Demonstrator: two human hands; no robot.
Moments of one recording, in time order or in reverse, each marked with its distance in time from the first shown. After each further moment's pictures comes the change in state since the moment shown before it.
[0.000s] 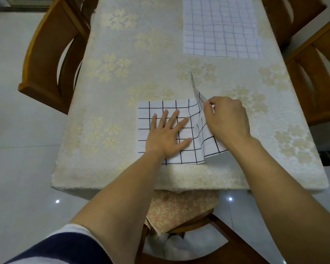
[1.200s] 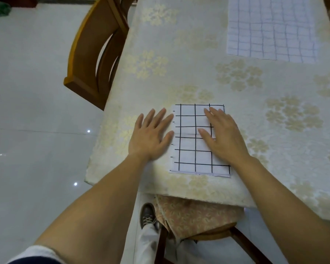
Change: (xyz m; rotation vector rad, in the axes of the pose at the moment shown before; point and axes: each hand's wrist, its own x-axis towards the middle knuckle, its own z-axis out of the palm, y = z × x) left_hand -0.057 -0.132 -0.016 -0.073 0.120 -0.187; right_hand 0.004 -0.014 0.121 0.031 -0.276 -0.270
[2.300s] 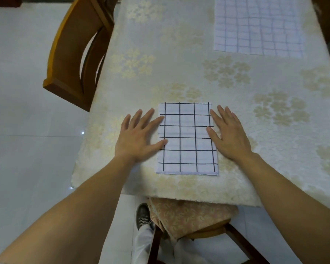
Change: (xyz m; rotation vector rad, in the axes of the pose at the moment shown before) left_hand 0.000 -0.001 -0.003 0.083 -0.011 0.051; right_hand -0.001 0.087 0.021 -0.059 0.007 0.043
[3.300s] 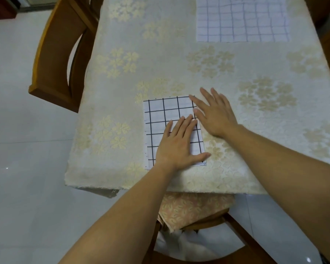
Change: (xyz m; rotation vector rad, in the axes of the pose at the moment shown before) left_hand 0.010 0.154 0.030 -0.038 -0.082 0.150; right_hand 0.033 0.014 -0.014 -0.202 -0.077 -0.031
